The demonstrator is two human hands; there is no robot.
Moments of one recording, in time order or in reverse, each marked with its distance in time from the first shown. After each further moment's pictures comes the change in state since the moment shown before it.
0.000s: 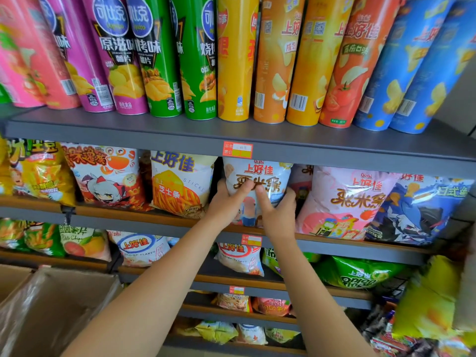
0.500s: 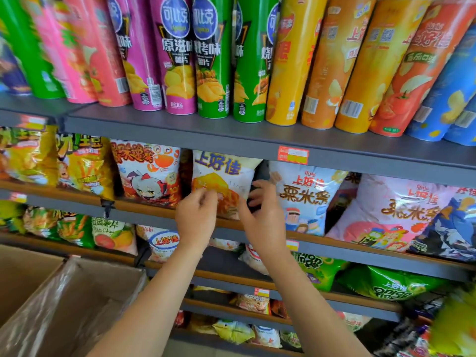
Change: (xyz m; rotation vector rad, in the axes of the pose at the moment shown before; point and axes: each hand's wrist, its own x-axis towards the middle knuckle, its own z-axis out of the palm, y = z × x) left_hand -0.042 -0.040 -0.116 0.032 0.515 0.157; right_hand -0.068 -0.059 0.082 -0.114 -0.148 -0.420
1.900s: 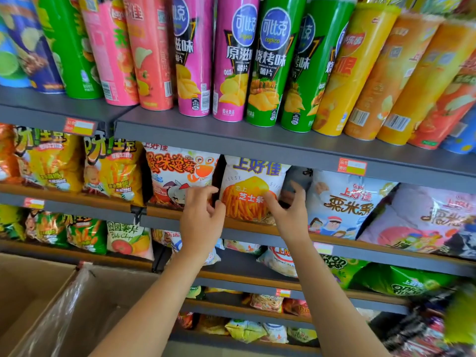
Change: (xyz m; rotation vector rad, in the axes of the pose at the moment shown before) left_hand 0.054 -0.050 -0.077 0.138 -0.075 0.238; right_hand 0.022 0.000 0.058 0.126 0.043 0.363
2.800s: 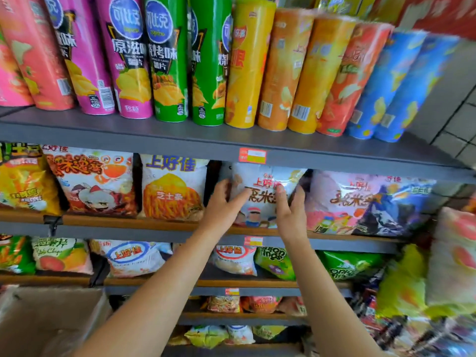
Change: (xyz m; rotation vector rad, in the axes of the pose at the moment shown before) left_hand -0.027 0.124 0.149 -0.318 -0.489 -0.218; right_hand 0.015 0.032 -0.160 -0.032 0.166 -0.001
